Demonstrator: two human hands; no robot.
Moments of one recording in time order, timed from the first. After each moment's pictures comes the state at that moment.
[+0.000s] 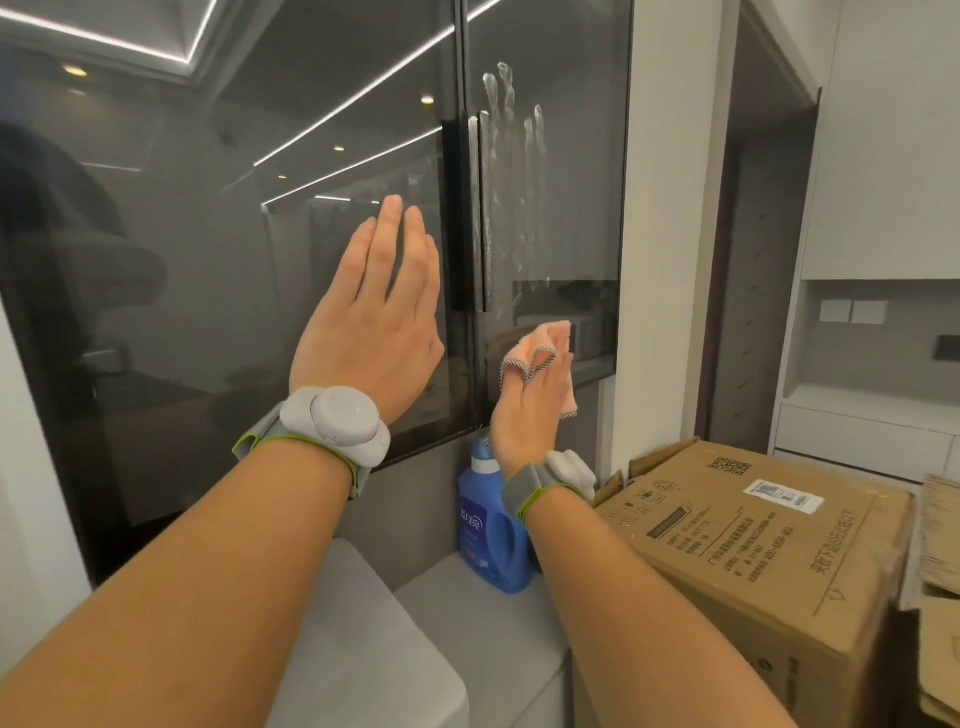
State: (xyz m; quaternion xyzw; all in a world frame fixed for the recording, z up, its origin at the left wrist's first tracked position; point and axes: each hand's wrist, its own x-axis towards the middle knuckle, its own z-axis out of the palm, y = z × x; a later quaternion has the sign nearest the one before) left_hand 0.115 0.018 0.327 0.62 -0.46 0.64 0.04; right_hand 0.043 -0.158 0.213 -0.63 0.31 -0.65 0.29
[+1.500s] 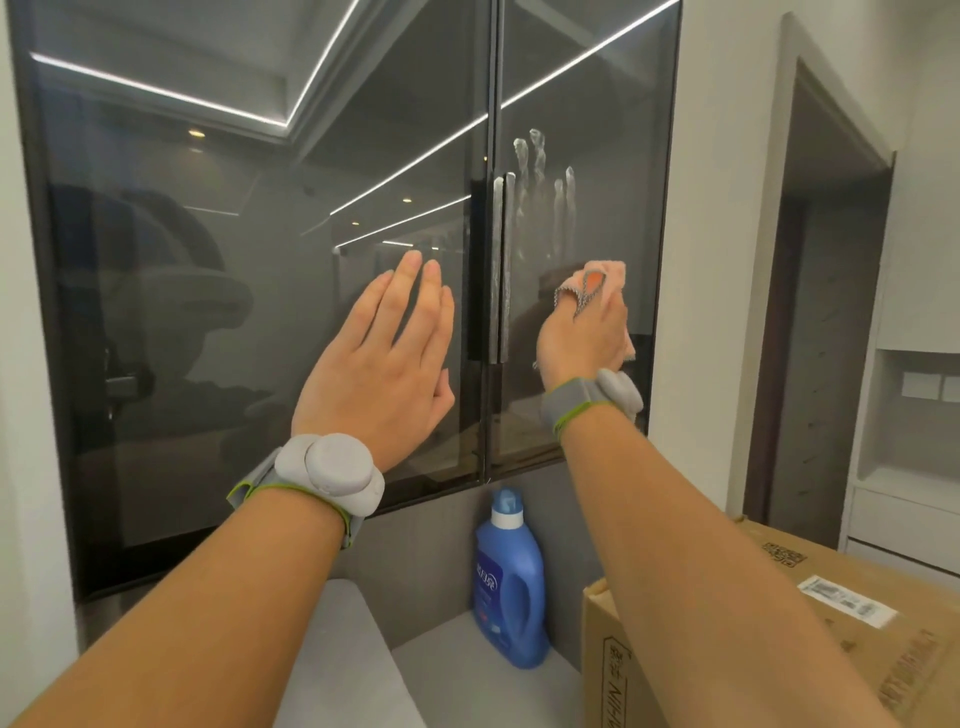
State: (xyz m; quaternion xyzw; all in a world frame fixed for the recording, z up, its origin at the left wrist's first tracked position) left_hand 0.115 0.015 0.325 0.62 -0.44 0.65 0.03; right_hand 0.017 -0.185 0.357 -0.56 0.33 -0.75 0.13
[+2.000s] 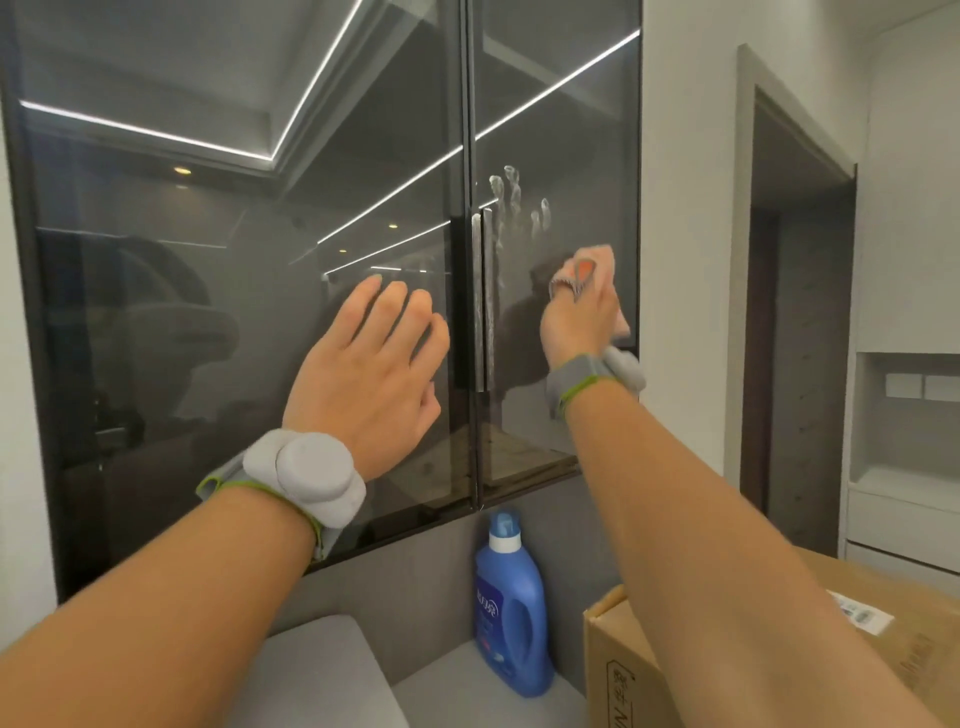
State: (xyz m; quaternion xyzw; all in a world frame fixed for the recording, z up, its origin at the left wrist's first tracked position) left_hand 0.107 0.026 0.354 0.61 -0.46 0.65 0.00; right_hand 0.008 -0.207 0.398 -0.58 0.31 -0.74 0.15
